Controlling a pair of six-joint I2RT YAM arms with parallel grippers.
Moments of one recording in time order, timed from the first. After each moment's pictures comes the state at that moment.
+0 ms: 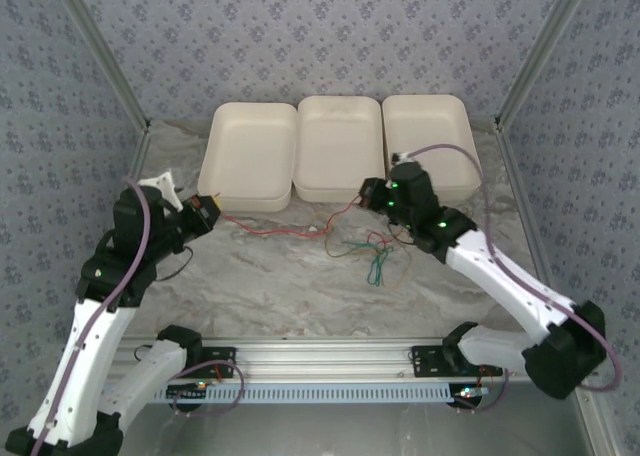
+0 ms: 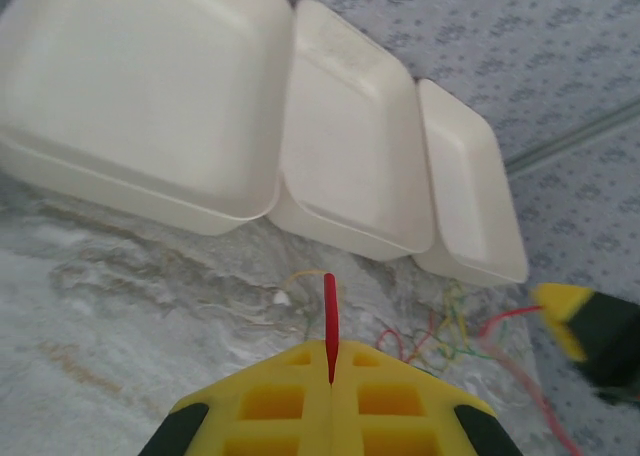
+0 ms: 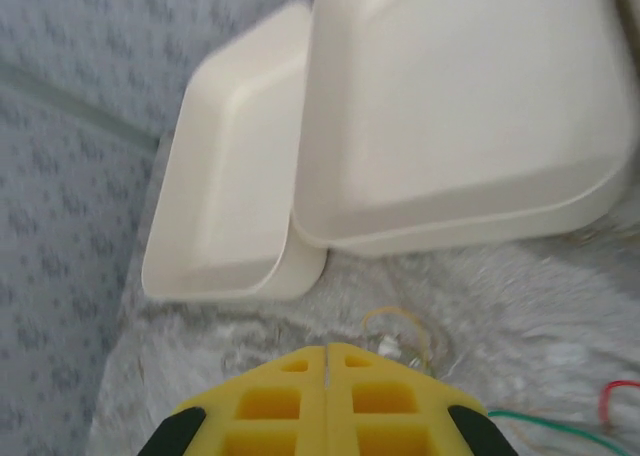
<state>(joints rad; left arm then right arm) -0.31 0.71 1.05 -0.81 0.11 -0.74 0.57 1.13 0.99 -0.32 0.07 0.82</state>
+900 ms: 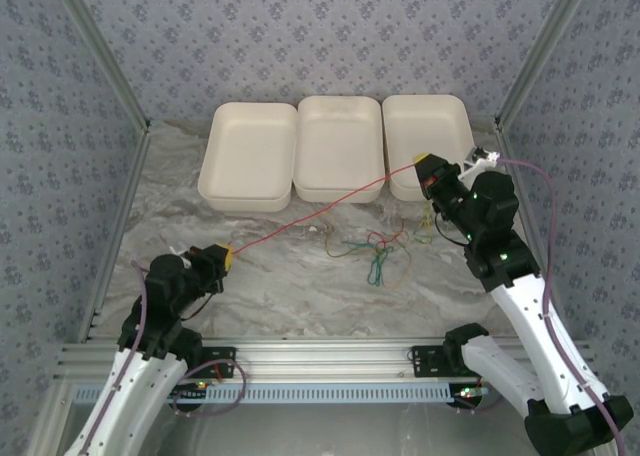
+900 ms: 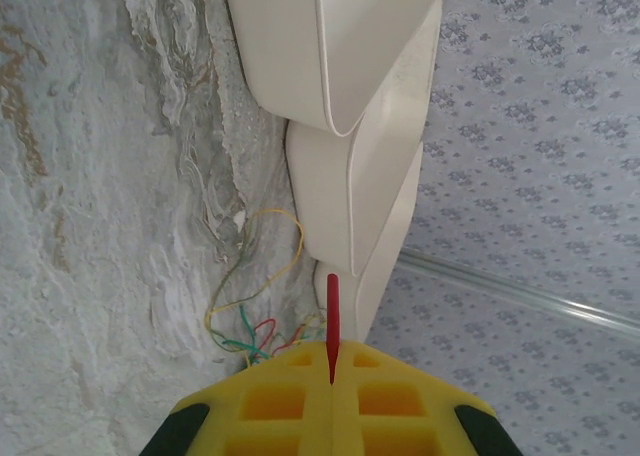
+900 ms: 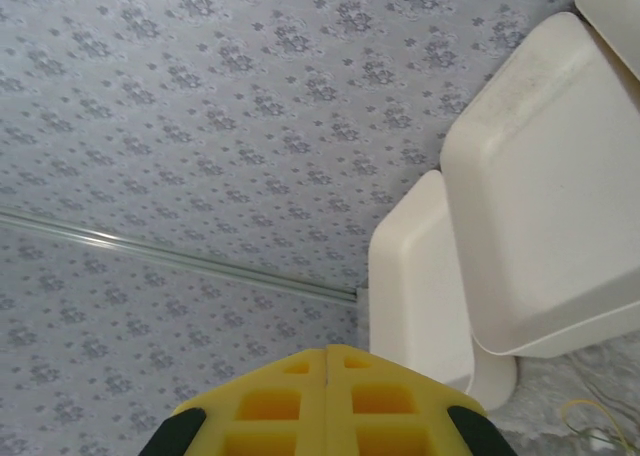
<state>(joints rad) -0.32 0.26 0.33 -0.45 0.15 -1.67 0.30 0.83 0.93 -0.17 -0.12 1.20</state>
